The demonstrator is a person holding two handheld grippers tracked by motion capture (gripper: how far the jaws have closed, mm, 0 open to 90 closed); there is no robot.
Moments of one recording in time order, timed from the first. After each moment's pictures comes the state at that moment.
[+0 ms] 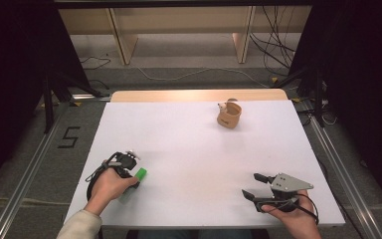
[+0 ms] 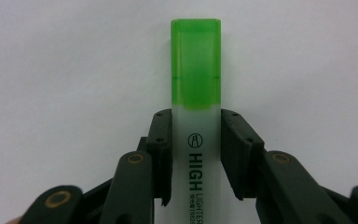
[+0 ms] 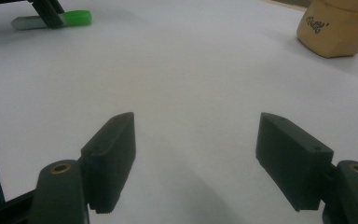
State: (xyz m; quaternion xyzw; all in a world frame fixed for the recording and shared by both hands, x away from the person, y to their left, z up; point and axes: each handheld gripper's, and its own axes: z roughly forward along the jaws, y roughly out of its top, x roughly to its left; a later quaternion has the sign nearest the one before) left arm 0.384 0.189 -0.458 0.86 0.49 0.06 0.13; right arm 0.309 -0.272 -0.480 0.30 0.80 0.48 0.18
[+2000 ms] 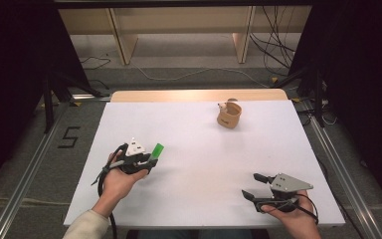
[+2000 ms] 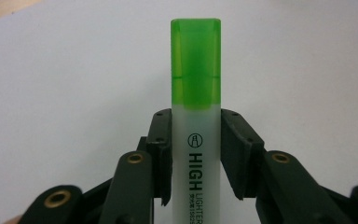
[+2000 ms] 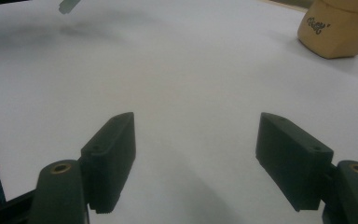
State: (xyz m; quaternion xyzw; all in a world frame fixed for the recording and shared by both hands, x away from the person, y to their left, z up) left arm 0.382 0.168 -0.442 0.82 0.39 0.19 0.38; right arm 0.308 -0.271 -0.480 0.30 0.80 0.48 0.19
